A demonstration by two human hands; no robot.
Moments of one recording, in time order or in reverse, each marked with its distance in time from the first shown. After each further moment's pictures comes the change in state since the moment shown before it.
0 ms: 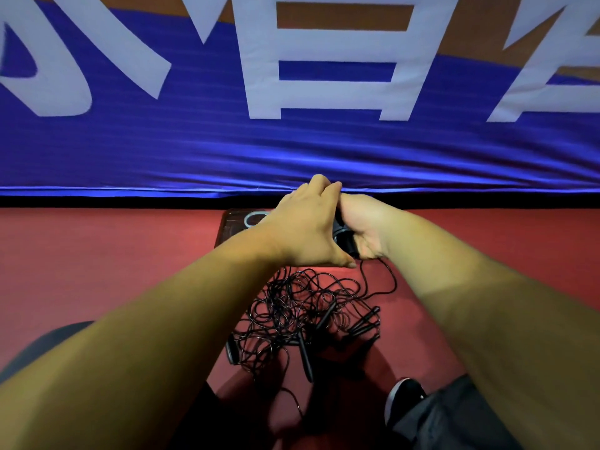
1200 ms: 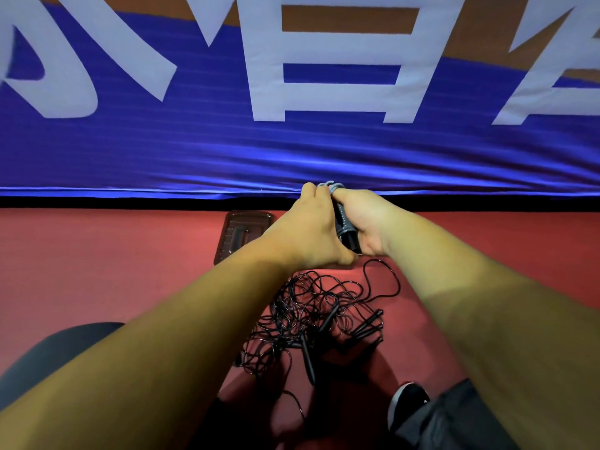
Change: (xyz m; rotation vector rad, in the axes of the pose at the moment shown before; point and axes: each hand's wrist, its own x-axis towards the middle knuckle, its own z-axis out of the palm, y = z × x) left_hand 0.003 0.001 0.014 -0.258 0.056 -0.157; right_hand -0.013 -0.010 0.011 0.029 0.164 -0.068
